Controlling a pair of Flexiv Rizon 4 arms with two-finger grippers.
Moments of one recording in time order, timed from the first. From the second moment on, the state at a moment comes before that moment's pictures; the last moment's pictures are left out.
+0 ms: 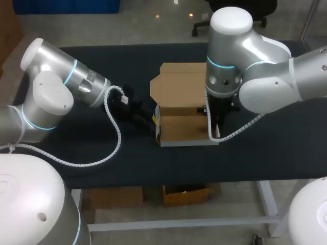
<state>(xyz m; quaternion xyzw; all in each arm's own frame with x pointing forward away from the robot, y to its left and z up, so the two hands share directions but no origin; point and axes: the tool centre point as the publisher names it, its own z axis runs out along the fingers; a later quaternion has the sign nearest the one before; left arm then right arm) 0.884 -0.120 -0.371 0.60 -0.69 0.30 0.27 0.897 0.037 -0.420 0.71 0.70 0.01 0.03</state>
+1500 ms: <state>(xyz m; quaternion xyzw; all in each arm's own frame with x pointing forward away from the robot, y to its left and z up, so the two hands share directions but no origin) 0.882 -0.157 -0.375 0.64 -0.70 0.25 0.18 0.897 0.037 -0.420 0.71 0.70 0.01 0.03</state>
